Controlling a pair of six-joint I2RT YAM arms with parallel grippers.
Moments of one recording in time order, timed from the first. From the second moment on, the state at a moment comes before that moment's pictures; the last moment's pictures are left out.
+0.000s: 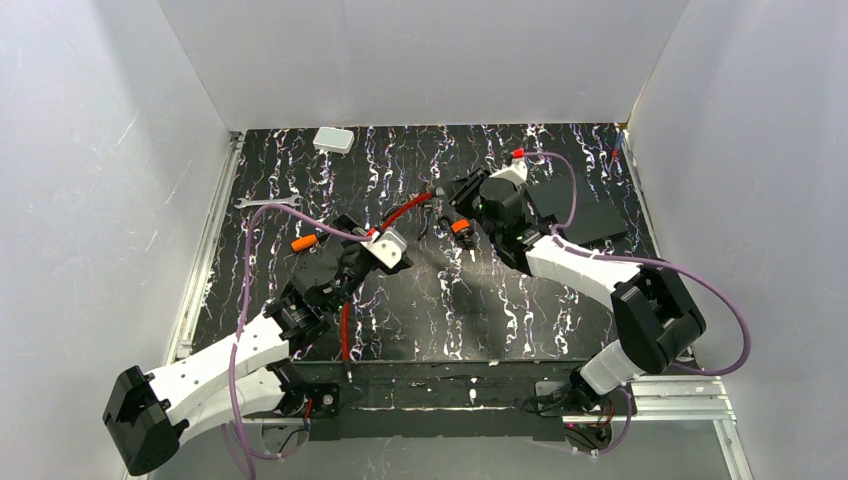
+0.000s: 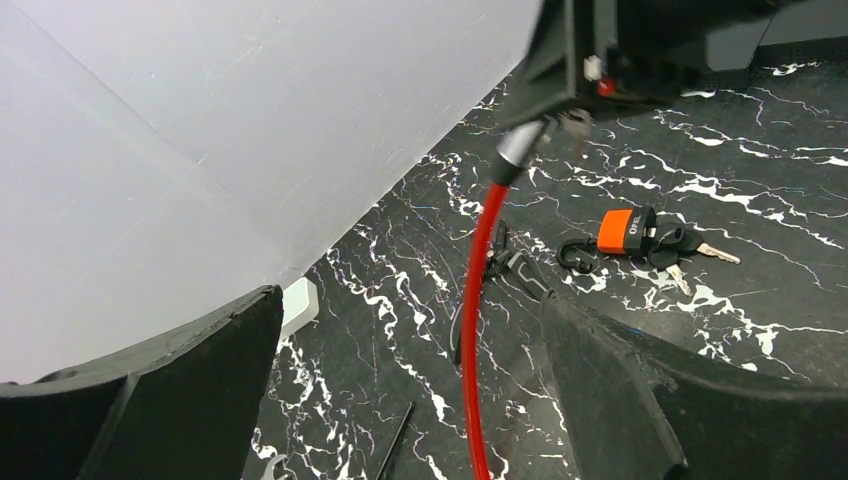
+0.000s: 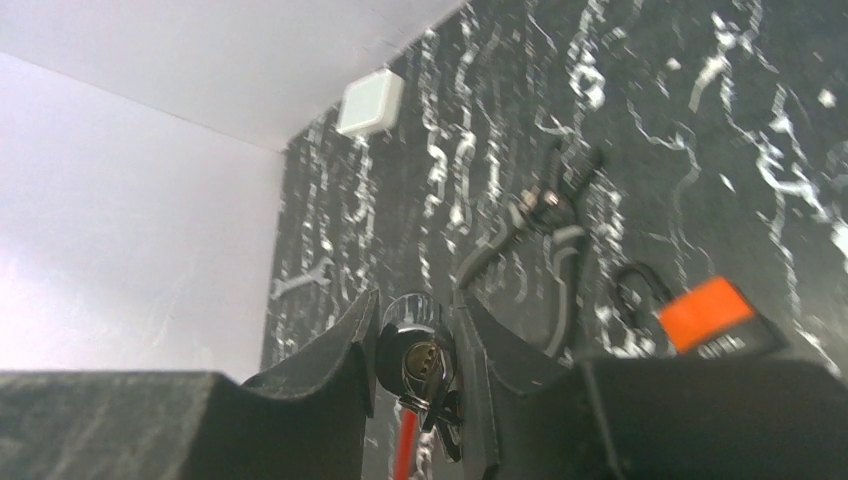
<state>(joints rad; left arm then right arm) -0.85 0.88 0.55 0.38 -0.27 0.60 0.69 1.53 0.97 0.36 0.31 0.94</state>
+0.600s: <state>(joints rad) -0.85 0.88 0.55 0.38 -0.27 0.58 0.86 1.22 0.41 0.34 0.42 1.08</state>
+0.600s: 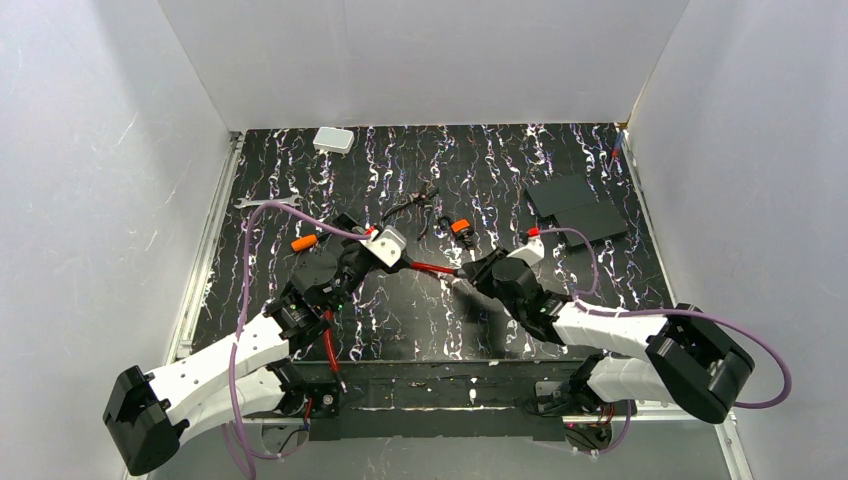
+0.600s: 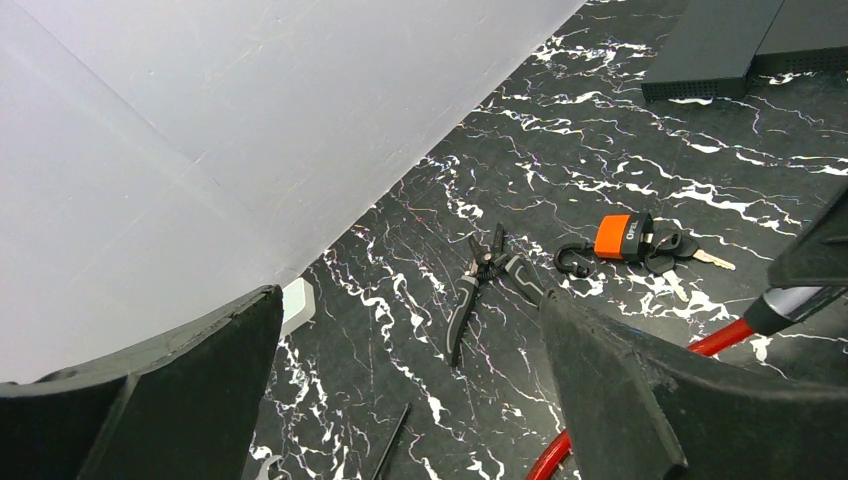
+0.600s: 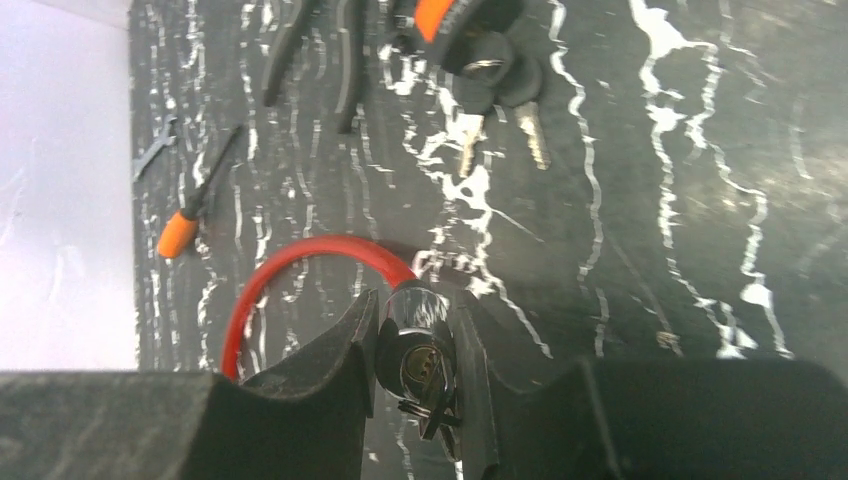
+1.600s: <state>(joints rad) -0.85 0.88 0.55 0.37 -0.27 0.58 0.59 0.97 0.37 0.09 0.39 0.80</state>
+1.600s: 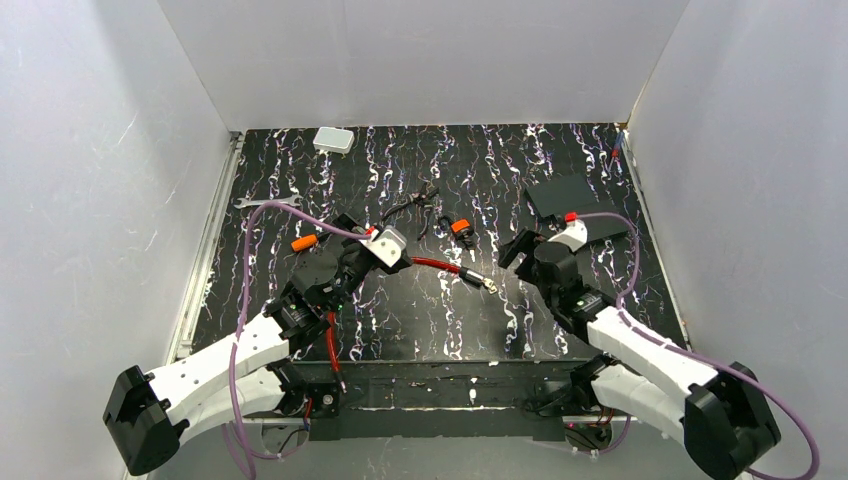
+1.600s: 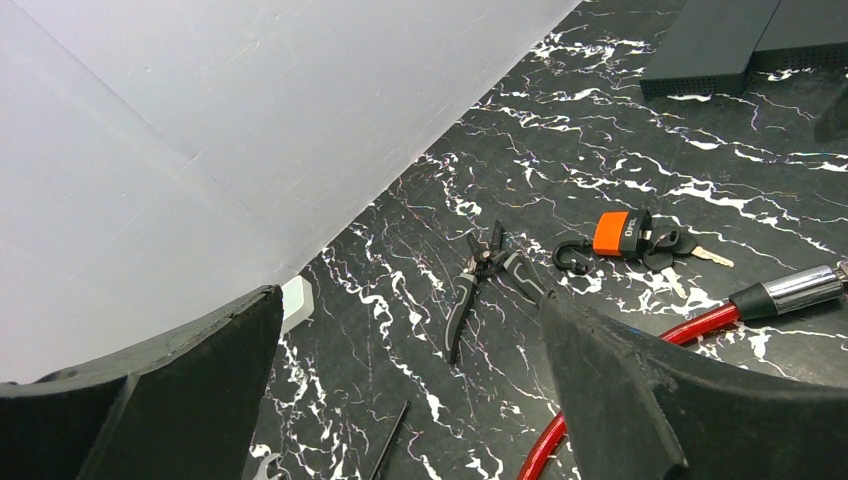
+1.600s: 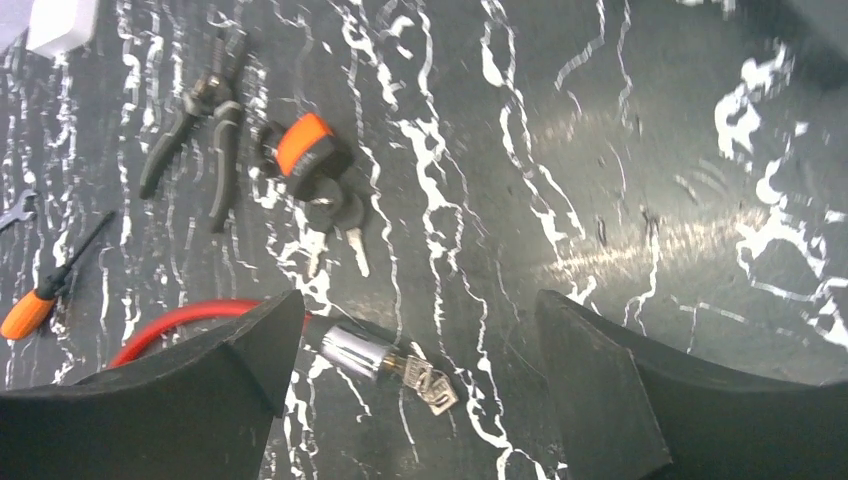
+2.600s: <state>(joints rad) -0.85 0.88 0.55 0.37 -0.25 0.54 0.59 0.74 0.76 -0.19 -0.09 0.50</state>
